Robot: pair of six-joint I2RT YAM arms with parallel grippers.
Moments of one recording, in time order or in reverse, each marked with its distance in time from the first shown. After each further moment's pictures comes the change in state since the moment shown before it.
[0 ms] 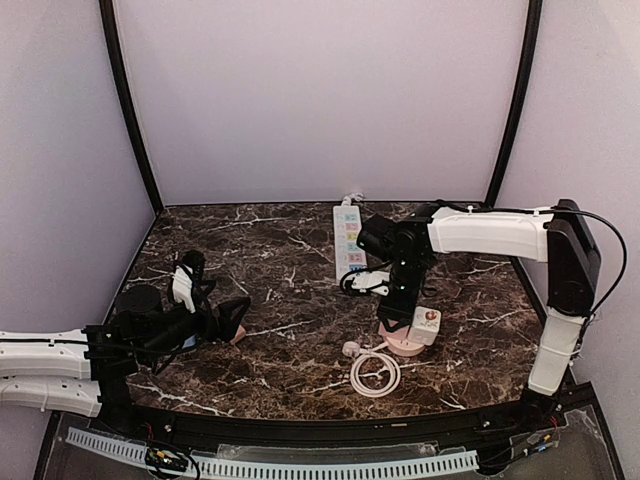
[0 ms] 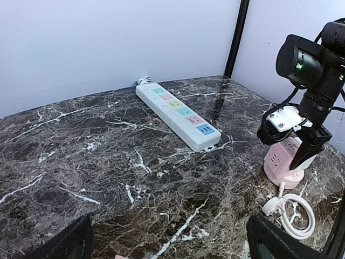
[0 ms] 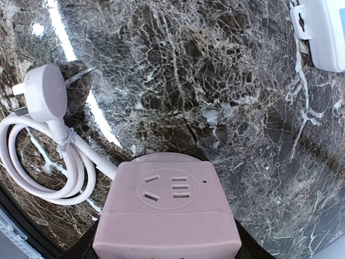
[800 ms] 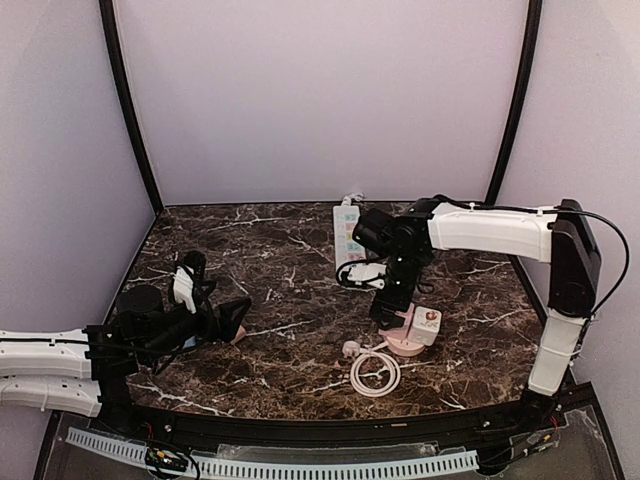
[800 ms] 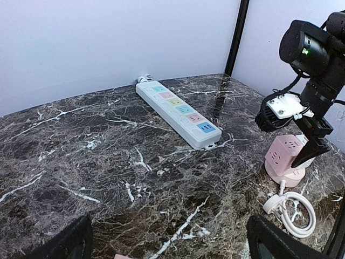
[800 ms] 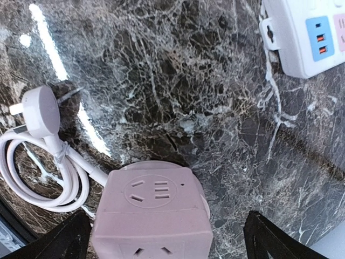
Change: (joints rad) left arm 0.000 0.006 0.000 0.000 0.001 0.000; right arm 0.021 -0.009 0.042 0.001 0.058 0.033
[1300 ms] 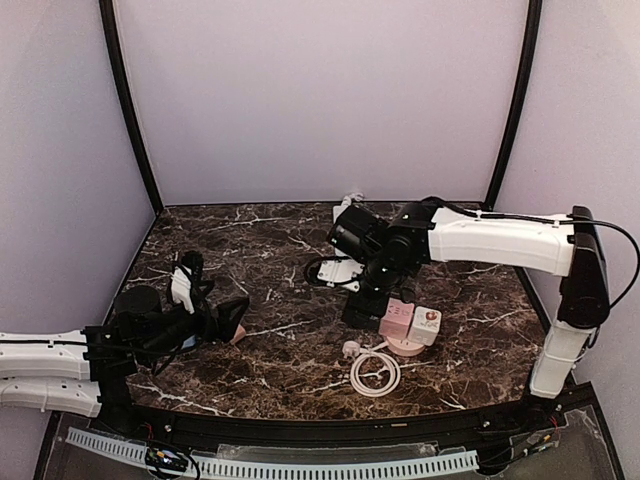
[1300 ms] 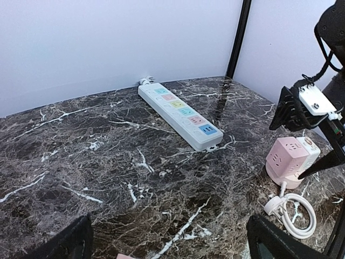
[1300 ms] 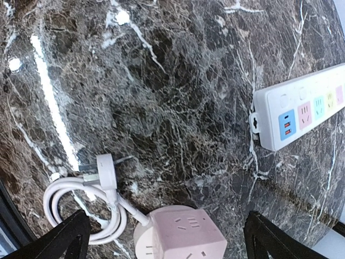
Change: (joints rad) left arm 0.000 -0.011 -0.003 -0.004 -0.006 0.000; right arm 0.171 -0.051 0.070 0.083 0.074 0.047
